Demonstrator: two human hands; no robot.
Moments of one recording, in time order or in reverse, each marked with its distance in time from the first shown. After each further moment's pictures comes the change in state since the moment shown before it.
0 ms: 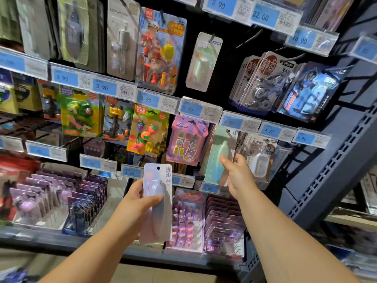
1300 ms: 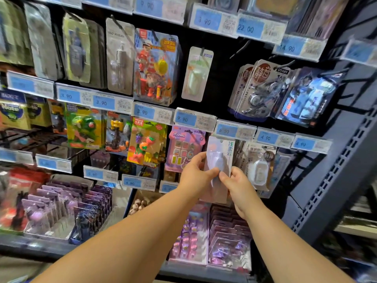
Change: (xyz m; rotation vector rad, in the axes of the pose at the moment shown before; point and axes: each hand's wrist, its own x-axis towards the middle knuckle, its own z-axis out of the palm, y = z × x) left_hand 0.055 0.037 0.143 0.427 0.007 0.219; right_hand -0.039 -0.012 -0.013 -0.109 -0.233 -0.082
